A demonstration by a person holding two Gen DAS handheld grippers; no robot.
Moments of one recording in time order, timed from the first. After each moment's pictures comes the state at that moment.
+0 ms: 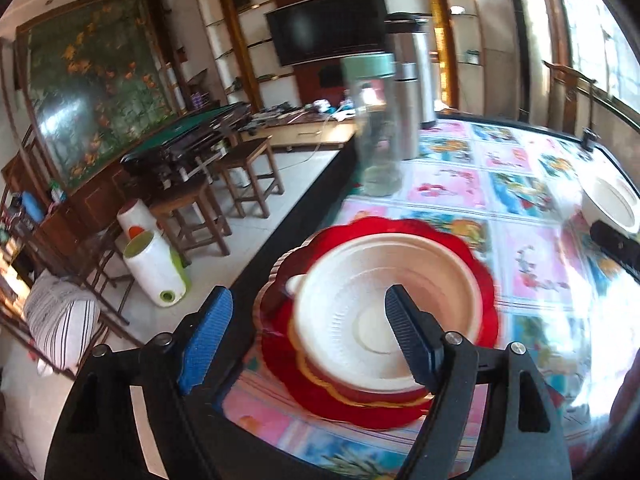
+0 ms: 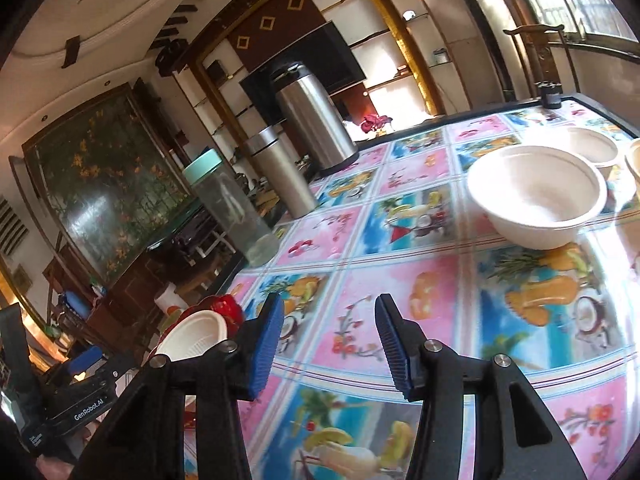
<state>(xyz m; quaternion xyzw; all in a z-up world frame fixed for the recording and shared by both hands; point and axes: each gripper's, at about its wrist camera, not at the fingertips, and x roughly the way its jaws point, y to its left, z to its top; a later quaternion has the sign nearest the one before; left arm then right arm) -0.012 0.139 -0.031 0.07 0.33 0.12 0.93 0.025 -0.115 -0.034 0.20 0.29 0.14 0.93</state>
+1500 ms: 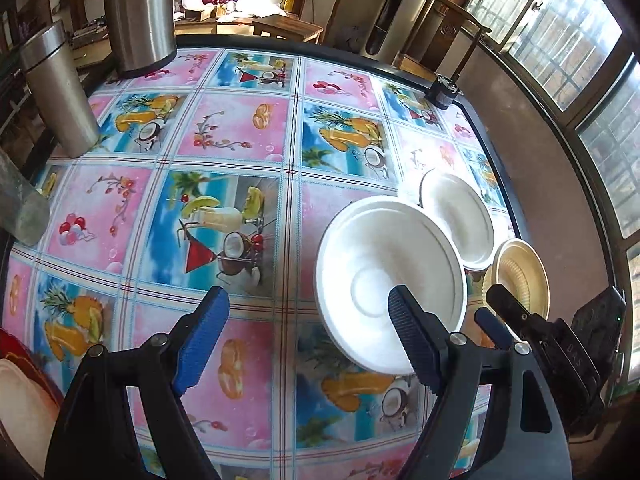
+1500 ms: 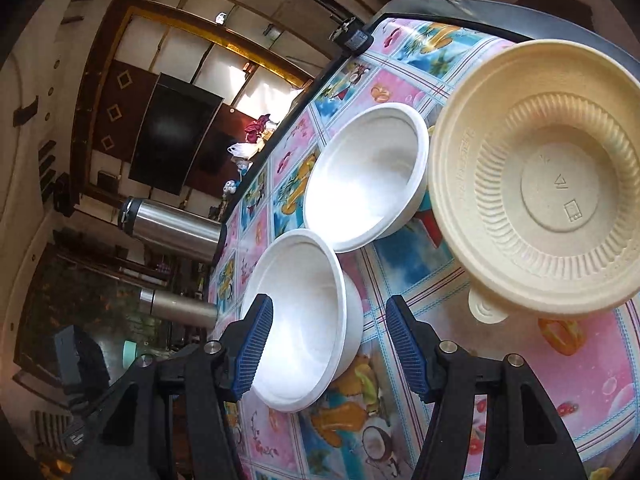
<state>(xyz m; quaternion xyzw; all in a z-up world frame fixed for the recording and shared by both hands) 0.201 -0.121 -0.035 -0.05 0.54 -0.16 0.83 0.115 -0.370 -0.065 0.46 0.37 0.01 0.81</state>
